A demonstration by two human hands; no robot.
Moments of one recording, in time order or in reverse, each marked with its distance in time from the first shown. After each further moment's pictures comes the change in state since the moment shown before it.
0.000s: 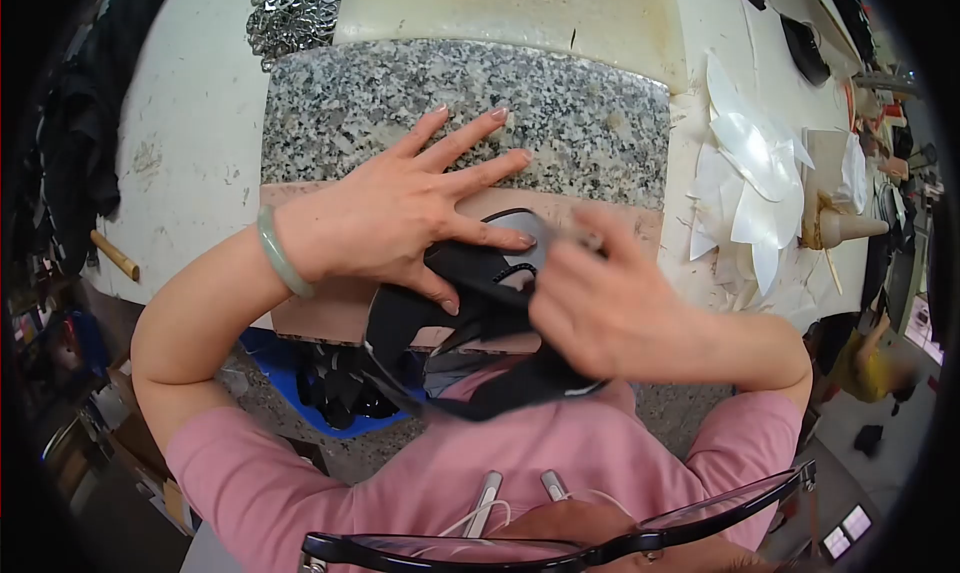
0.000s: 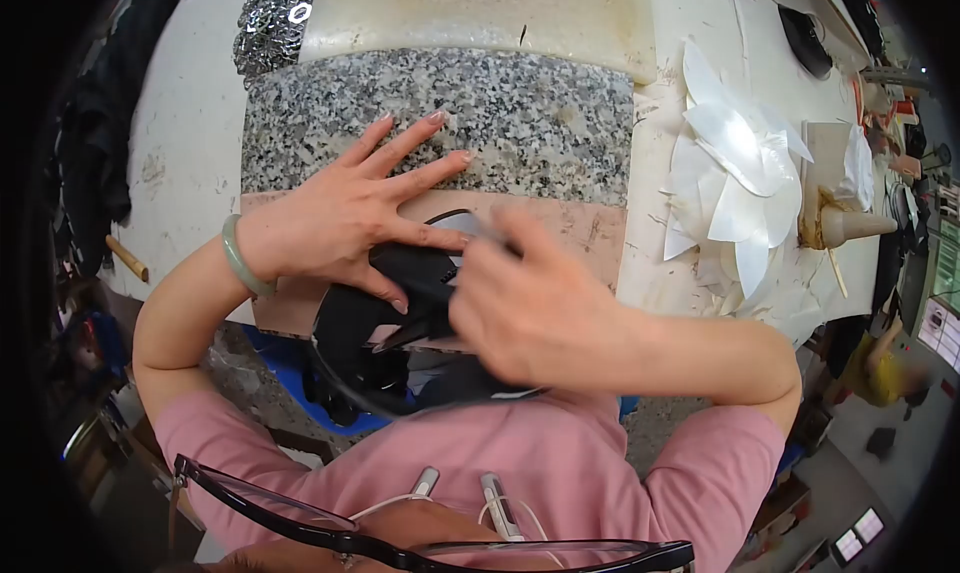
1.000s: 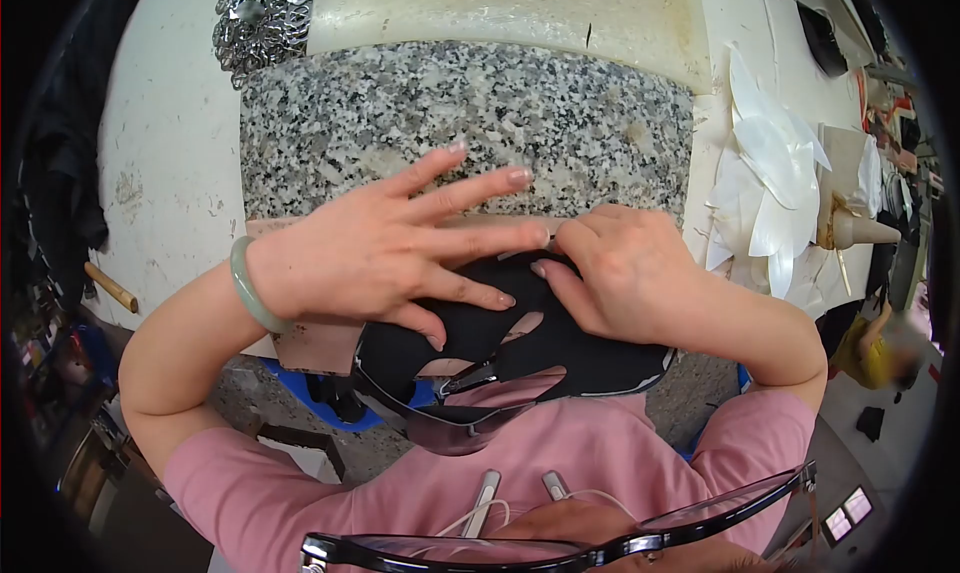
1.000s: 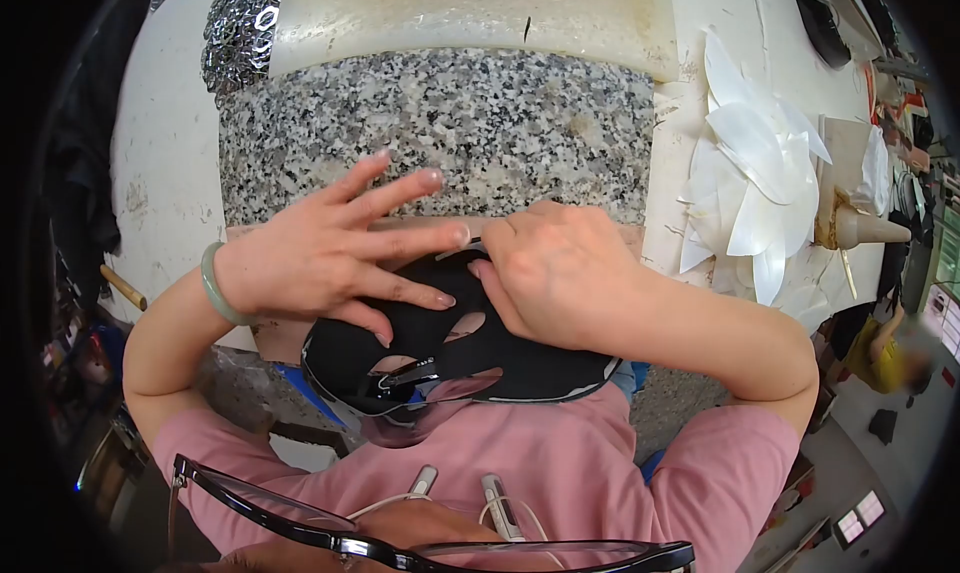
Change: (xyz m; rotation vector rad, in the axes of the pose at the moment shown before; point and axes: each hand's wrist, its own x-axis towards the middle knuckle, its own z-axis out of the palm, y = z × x) left_hand -0.009 -0.024 0.004 0.019 -0.058 0.216; right_hand 0.009 0.039 0.022 0.298 -0.175 0.529
